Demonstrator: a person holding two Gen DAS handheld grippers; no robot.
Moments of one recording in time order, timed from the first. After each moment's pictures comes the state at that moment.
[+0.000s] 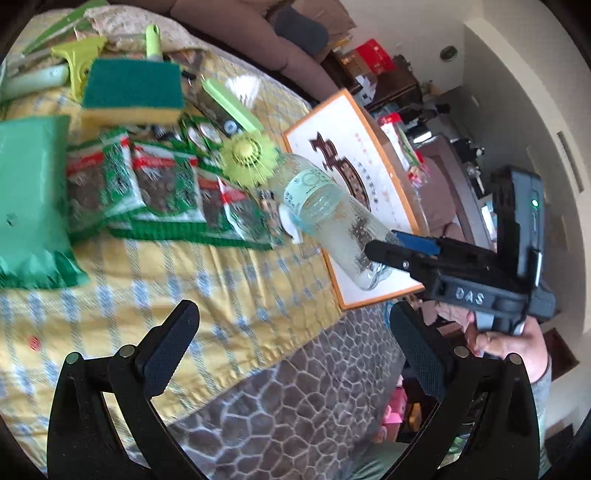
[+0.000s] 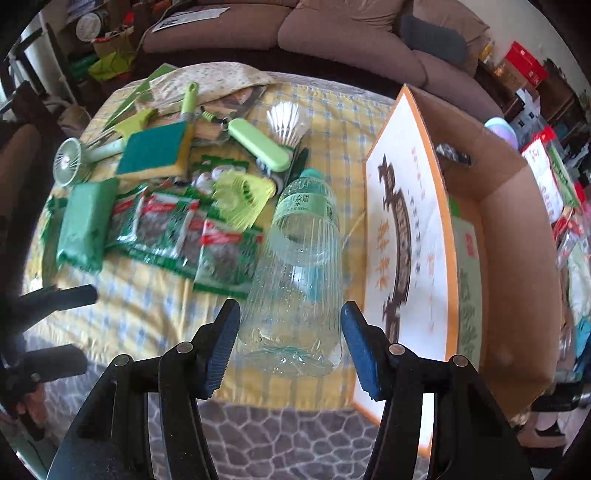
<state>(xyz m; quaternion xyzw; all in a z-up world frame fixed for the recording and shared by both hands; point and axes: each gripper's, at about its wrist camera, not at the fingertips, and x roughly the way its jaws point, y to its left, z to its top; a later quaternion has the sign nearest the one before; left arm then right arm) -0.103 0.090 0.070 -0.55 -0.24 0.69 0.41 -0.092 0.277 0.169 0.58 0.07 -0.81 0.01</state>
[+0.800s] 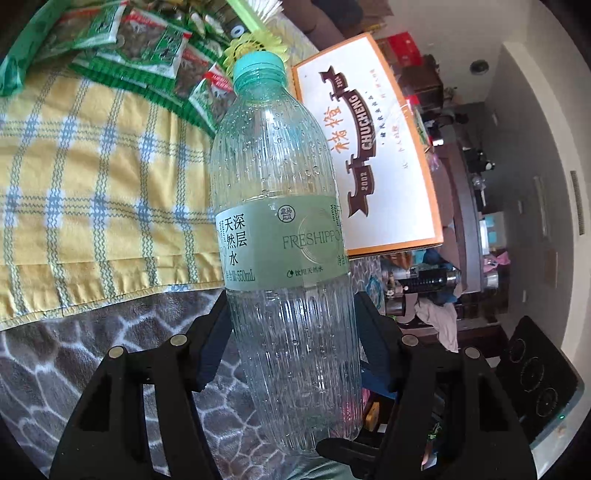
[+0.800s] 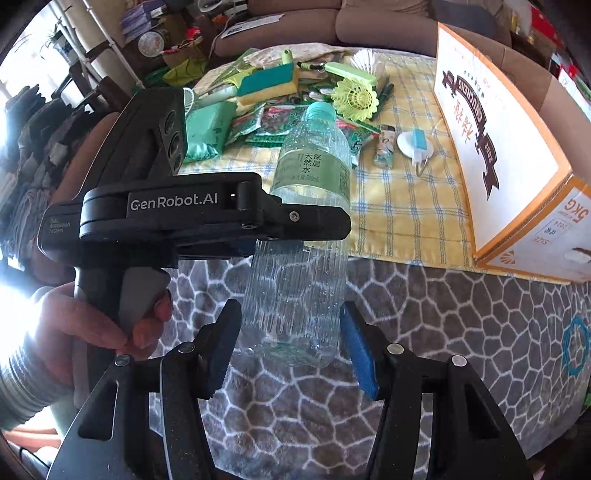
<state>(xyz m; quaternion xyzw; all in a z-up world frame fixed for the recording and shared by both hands) -0.053 0.135 0.050 -0.59 -0.29 0.65 0.37 0.055 0.253 0.135 0.55 -0.02 -0.82 0.14</state>
